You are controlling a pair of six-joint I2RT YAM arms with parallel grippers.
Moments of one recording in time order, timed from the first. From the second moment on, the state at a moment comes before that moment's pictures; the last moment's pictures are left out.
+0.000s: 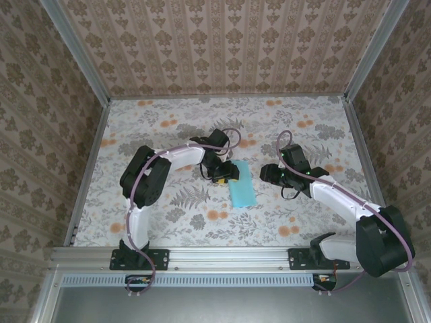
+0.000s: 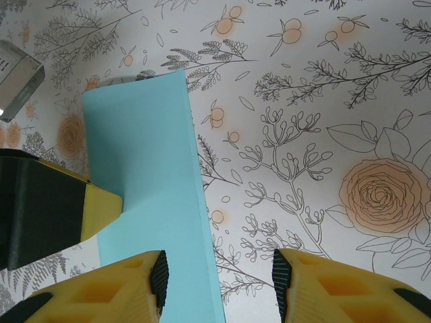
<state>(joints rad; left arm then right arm) -0.72 2.05 1.38 -0.61 0.50 -0.59 0.34 1.25 0.68 -0.34 -0.16 0.60</state>
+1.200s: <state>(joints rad) -0.72 2.11 1.48 -0.73 0.49 -0.61 0.34 1.25 0.68 -0.35 -0.16 0.60</state>
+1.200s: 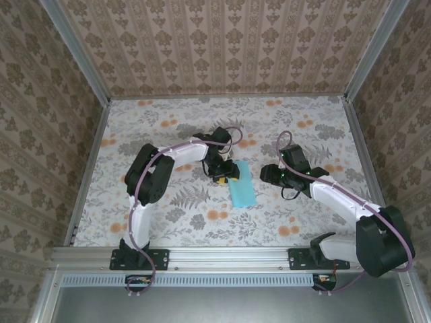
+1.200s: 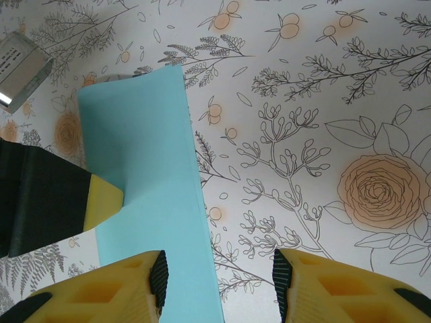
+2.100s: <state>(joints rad) -0.74 2.12 1.52 -0.77 0.46 -0.59 0.34 1.25 0.68 -0.35 -0.16 0.60</state>
